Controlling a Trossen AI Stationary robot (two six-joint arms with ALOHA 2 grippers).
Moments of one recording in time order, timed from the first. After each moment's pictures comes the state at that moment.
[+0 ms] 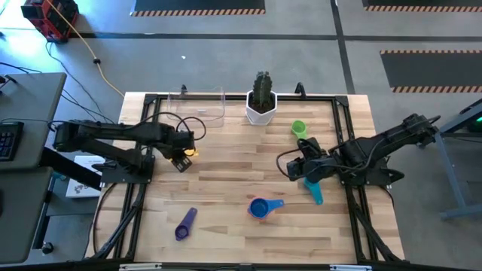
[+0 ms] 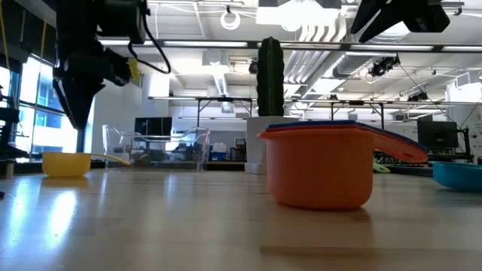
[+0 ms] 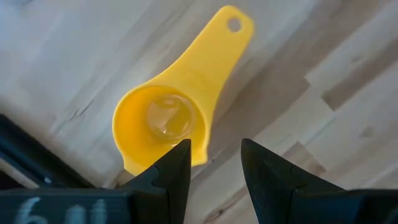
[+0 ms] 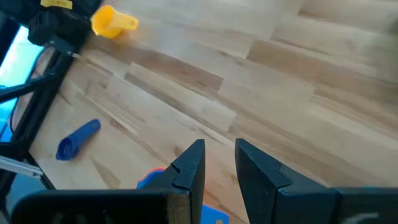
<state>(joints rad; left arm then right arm) 0.13 1.18 0.78 -1.10 -0.09 -0.65 0.39 1.20 1.12 -0.92 0.47 1.41</state>
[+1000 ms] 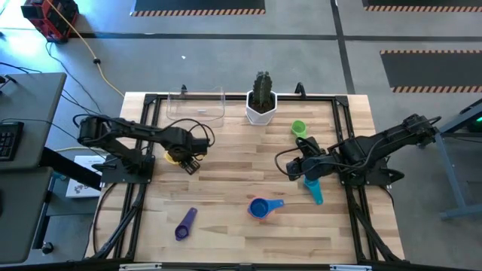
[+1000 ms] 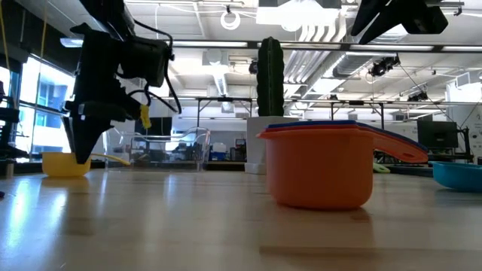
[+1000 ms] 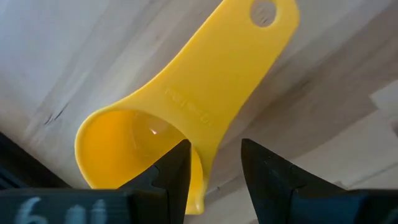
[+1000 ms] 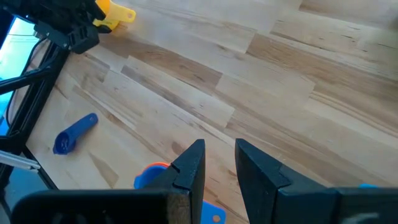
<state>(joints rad) 0.14 1.49 0.78 -1.00 -0.09 -0.68 0.37 1.20 1.12 -0.92 0.44 1.38</state>
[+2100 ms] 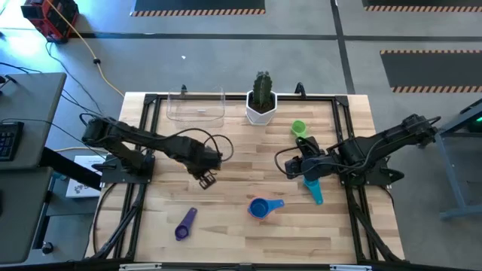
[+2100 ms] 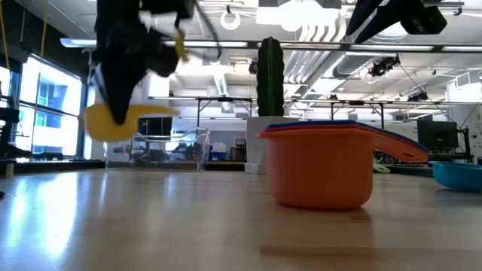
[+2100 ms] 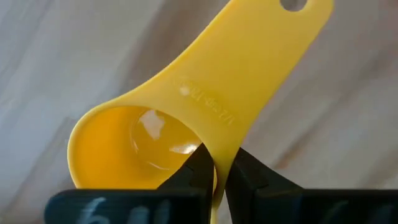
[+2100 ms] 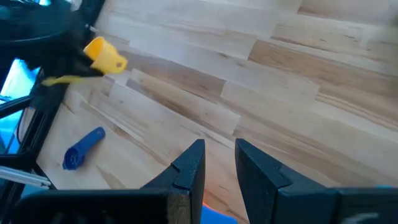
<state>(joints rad) -0.13 1.55 1.10 -0.99 -0.01 -0.79 0.37 1.22 1.12 -0.89 0.47 1.44</state>
